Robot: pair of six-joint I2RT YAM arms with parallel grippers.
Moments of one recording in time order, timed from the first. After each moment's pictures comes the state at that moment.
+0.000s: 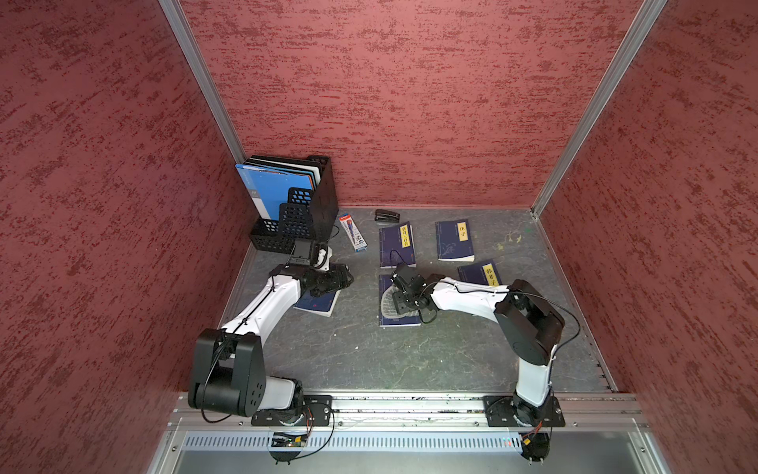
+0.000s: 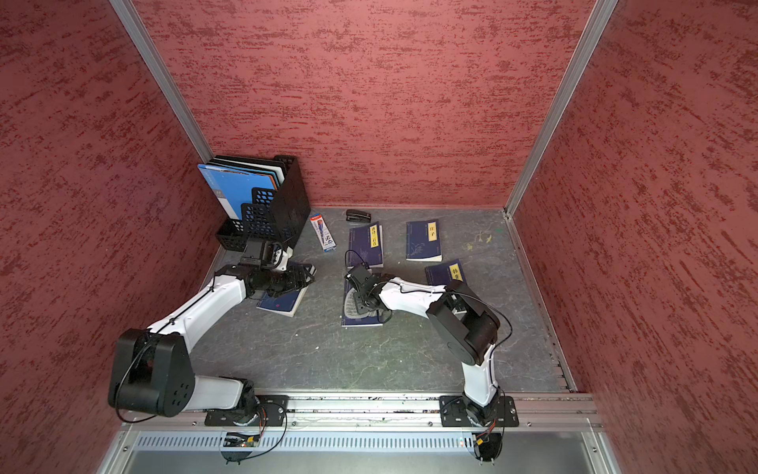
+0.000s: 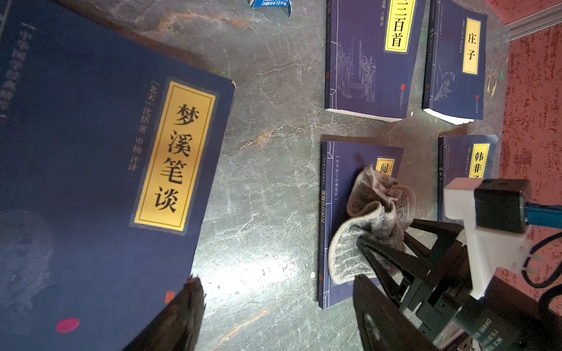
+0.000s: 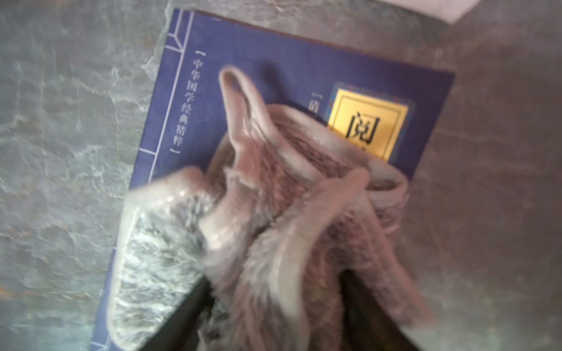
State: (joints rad) left arm -0.13 1.39 0.92 -0.56 0.38 -0.39; right arm 0.83 1.91 1.22 -0.46 0.15 0.51
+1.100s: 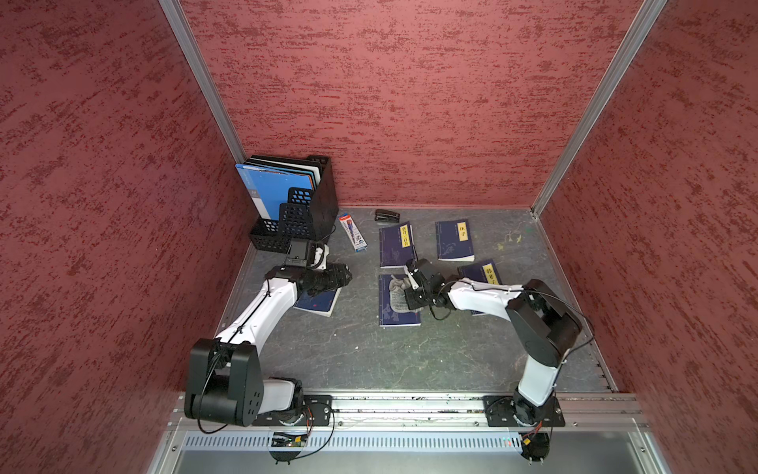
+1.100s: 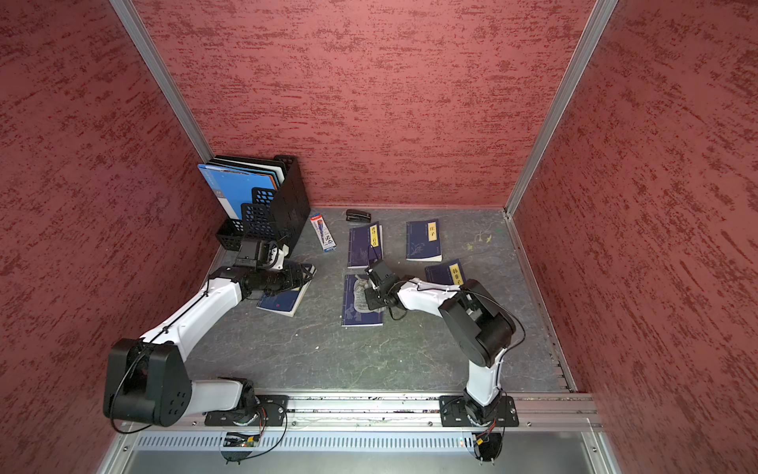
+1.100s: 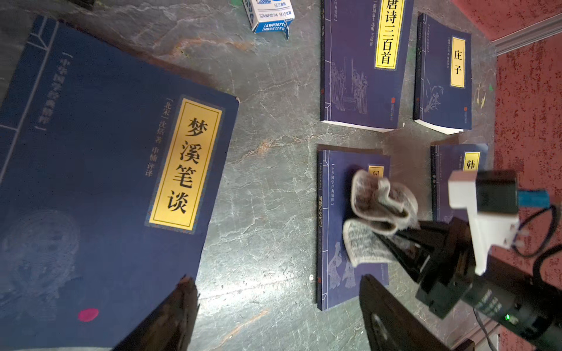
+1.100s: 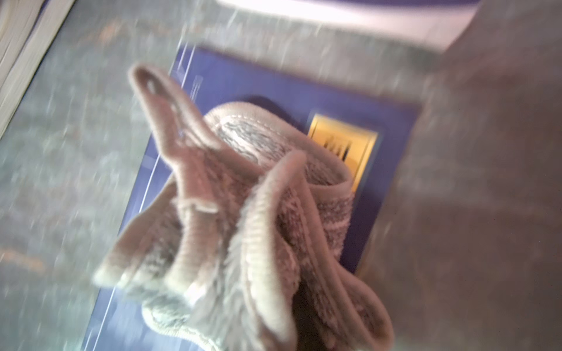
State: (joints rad) left arm -0.11 1.34 0.92 -0.56 0.37 -0.39; right arm 0.74 1.79 1.00 -0.23 -0.06 0.41
